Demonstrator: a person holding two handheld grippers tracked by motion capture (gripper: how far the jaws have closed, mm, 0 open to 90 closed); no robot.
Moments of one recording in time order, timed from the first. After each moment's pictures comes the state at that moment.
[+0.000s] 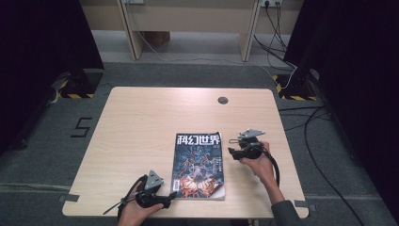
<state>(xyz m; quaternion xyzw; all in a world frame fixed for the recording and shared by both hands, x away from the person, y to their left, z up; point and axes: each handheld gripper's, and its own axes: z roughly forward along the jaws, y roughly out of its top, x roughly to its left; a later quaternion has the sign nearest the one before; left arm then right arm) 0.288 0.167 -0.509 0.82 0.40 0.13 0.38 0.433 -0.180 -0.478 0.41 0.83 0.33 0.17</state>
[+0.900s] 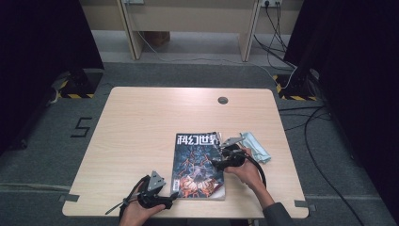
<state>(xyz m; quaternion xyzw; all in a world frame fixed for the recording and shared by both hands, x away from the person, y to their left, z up) 0.289 0.165 -0.511 0.83 0.40 0.15 0.37 0.418 -0.133 -0.496 0.36 0.87 0.32 0.10</state>
